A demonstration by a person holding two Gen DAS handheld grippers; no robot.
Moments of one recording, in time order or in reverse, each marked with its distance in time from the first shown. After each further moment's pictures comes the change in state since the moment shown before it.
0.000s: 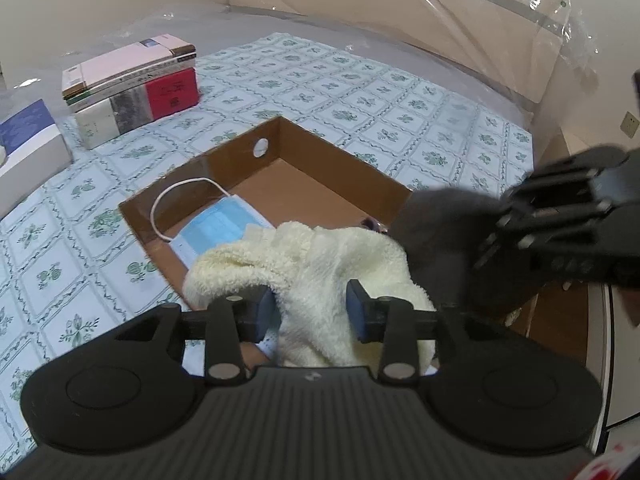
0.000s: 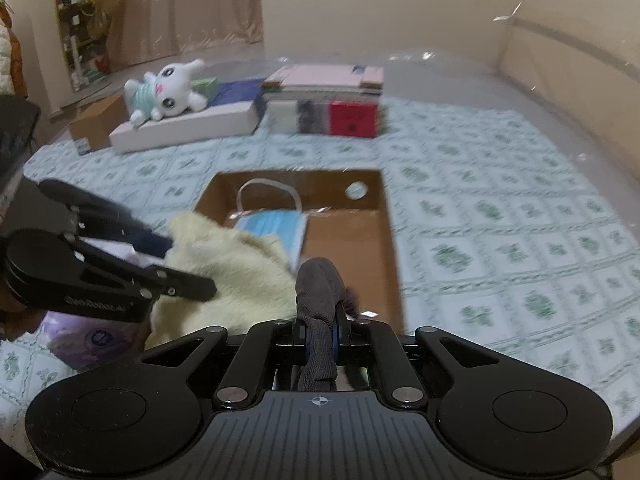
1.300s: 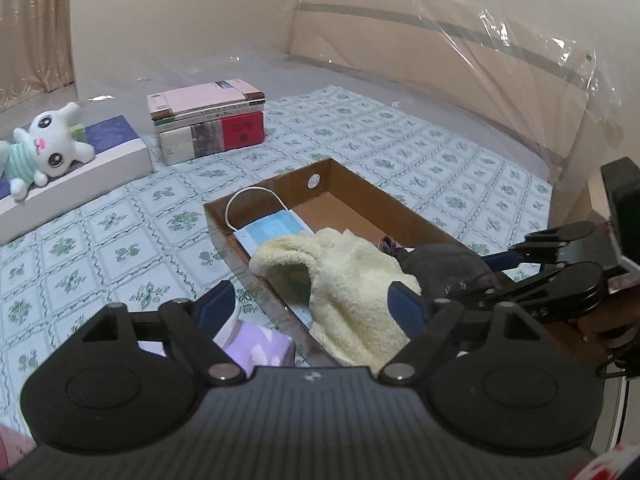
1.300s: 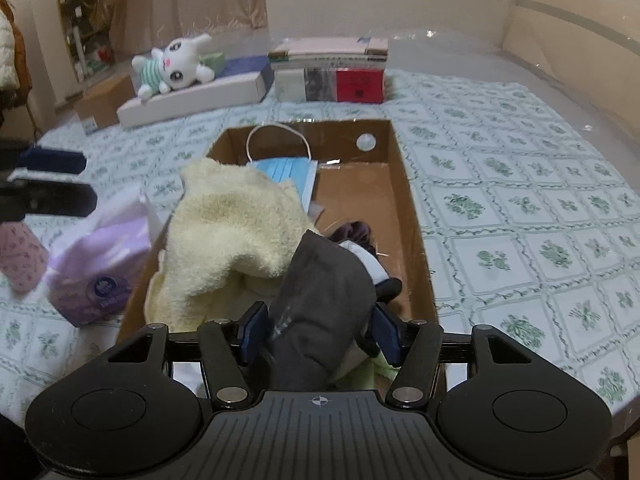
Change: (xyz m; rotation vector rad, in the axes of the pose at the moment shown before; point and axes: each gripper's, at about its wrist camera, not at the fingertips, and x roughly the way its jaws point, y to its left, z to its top) left arm -0.095 -0.015 -0.046 -0.106 -0.166 0.143; right arm -0.013 0.000 -0.045 0.019 0.008 0.004
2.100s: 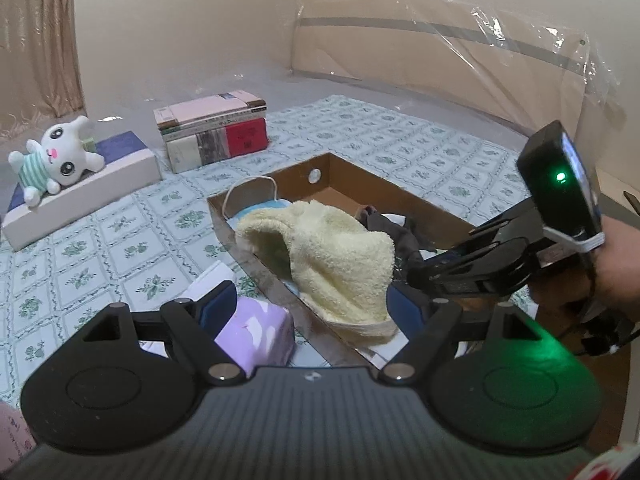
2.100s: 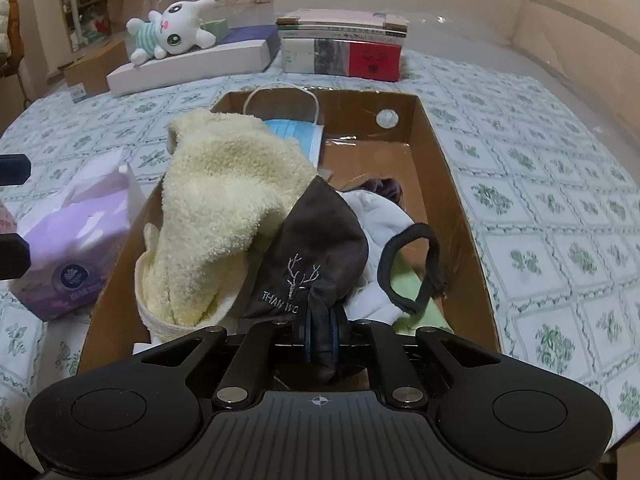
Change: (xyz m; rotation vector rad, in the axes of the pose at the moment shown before) left arm -0.009 -0.021 -0.040 0.059 -0.062 0.061; right arm 0.058 0.018 0.002 -0.071 0.069 -0.034
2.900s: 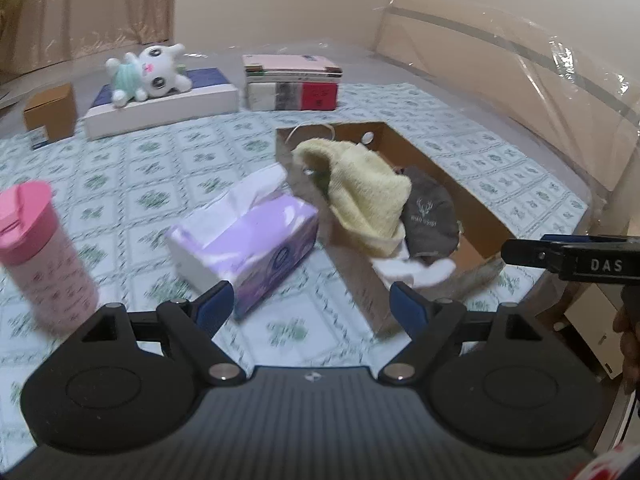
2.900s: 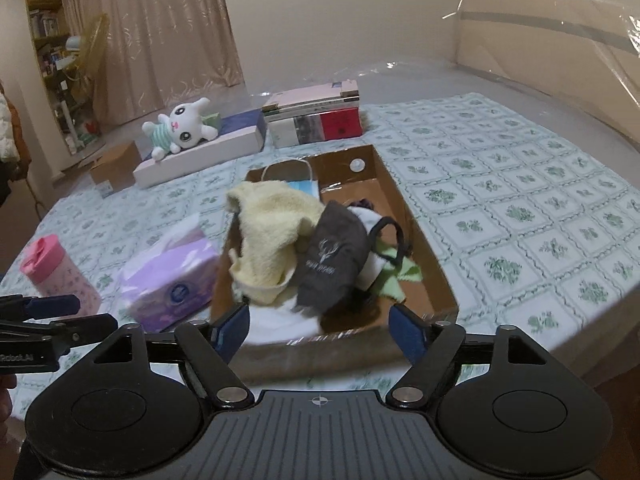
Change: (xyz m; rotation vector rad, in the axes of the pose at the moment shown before) left arm -0.087 -0.021 -0.051 -0.273 0.085 0.154; right arm -0.151 0.036 -0.065 0.228 -0.209 0.018
